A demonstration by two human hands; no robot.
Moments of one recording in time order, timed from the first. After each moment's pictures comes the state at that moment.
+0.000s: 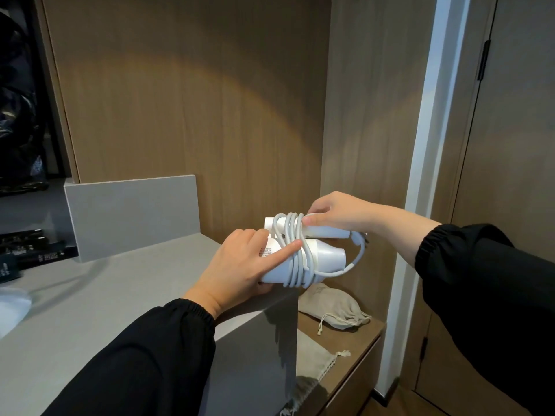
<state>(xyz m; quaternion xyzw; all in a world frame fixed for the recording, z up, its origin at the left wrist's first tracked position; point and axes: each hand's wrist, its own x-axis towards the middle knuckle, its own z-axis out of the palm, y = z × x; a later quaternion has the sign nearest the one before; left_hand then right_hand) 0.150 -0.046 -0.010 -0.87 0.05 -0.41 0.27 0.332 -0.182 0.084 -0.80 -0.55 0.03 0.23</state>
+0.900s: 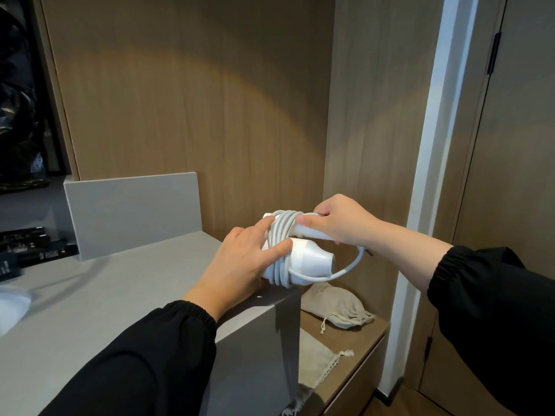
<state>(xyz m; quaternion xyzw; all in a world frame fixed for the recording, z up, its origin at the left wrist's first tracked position) 0.151 -0.047 -0.010 -0.90 -0.02 -0.37 0.21 0.316 -0.180 0.062 -0.79 -0.53 -0.04 0.31</state>
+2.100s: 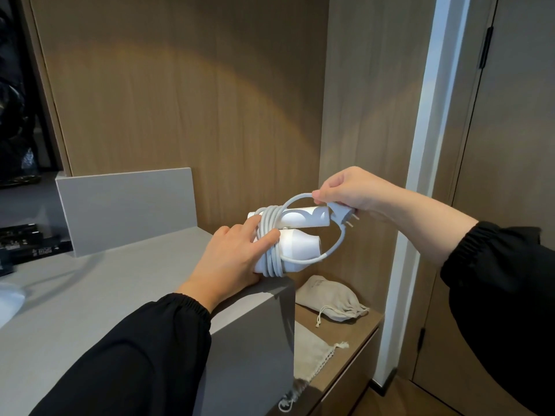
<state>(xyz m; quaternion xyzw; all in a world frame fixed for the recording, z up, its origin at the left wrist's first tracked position) 0.151 -0.042 -0.013 -0.91 -0.09 -0.33 0.21 0.311 -0.204 0.103 -0.81 -0.46 0.05 0.36</state>
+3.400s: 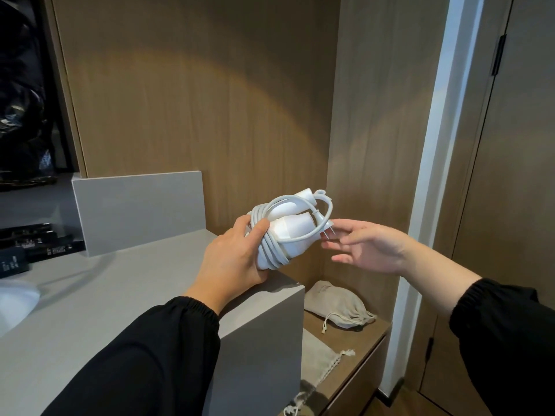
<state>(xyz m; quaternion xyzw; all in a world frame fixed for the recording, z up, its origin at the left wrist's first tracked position) 0.140 -0.044 -0.012 -0.90 -0.16 -0.39 0.09 0.354 -0.211 0.028 -0.54 -0.42 0.45 0.57</state>
